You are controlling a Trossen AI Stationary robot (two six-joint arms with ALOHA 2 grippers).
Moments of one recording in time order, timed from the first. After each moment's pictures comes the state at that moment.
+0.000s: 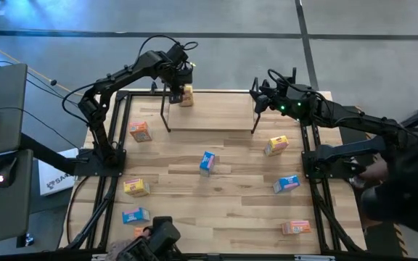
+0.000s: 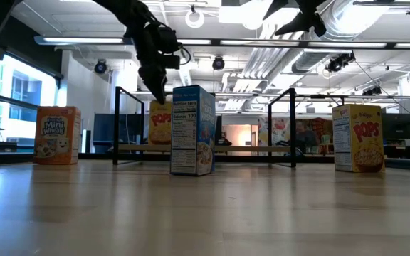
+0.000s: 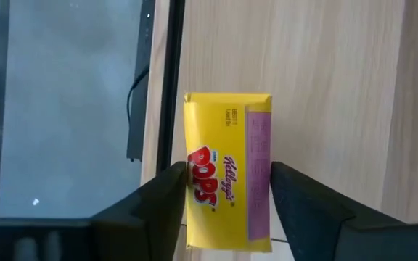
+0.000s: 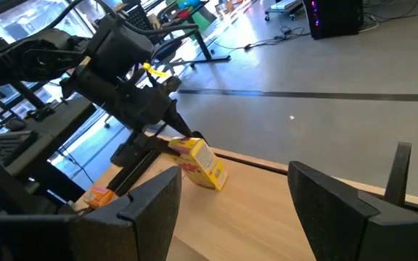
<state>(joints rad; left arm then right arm) 0.77 1.83 1.70 -1.03 0.07 0.71 -0.27 1.04 1.07 -0.32 0.46 0.61</state>
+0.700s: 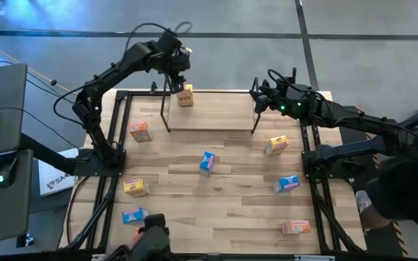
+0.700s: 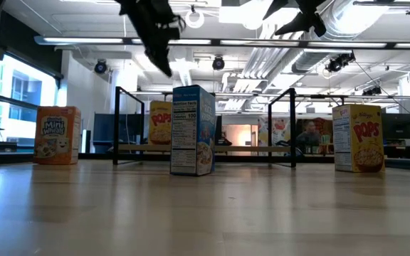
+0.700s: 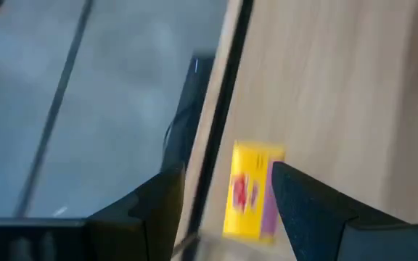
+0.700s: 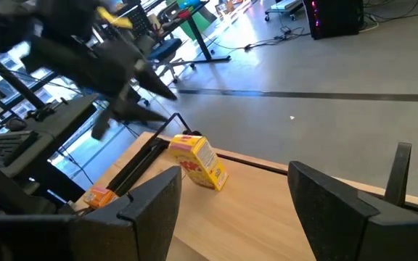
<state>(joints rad) 0.77 1.76 1.84 -1.03 0.08 0.56 -0.27 1.04 1.07 -0.32 0.46 0.61</state>
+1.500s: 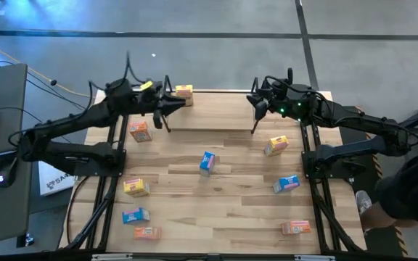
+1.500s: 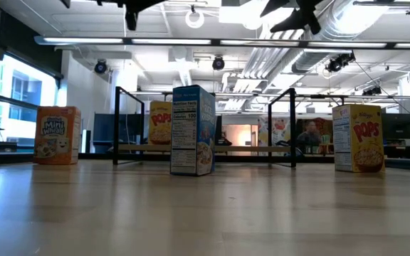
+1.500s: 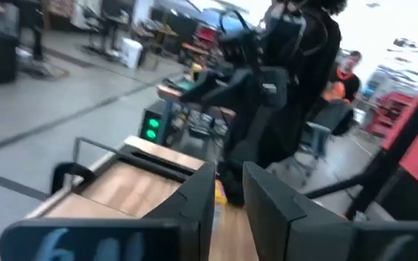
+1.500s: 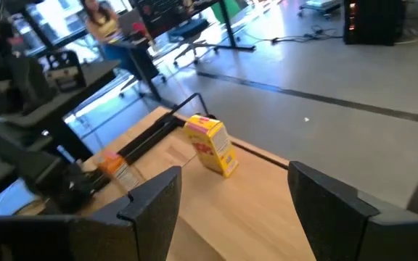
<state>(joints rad) 0.44 0.97 0.86 0.14 0.30 -0.29 -0.27 1.04 1.07 -0.32 0.34 0.44</state>
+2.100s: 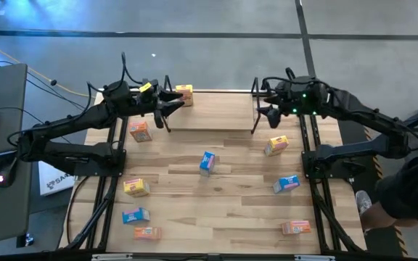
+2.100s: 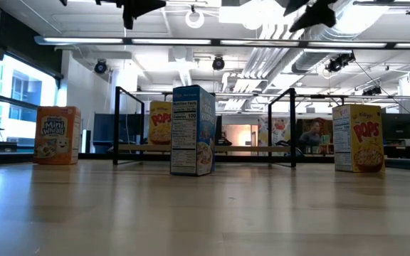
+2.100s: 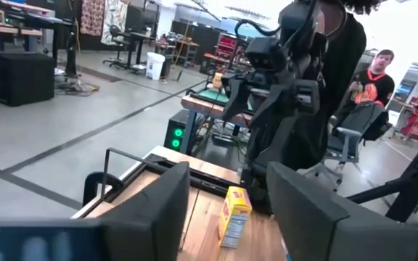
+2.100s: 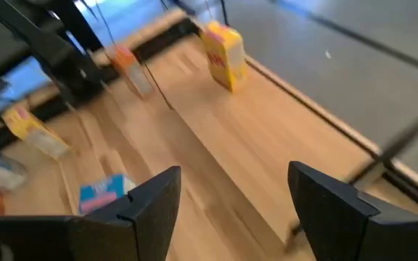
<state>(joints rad) 0.42 0.96 0.85 0.13 0.20 -0.23 -0.34 1.04 1.28 -0.84 0.07 0.32</state>
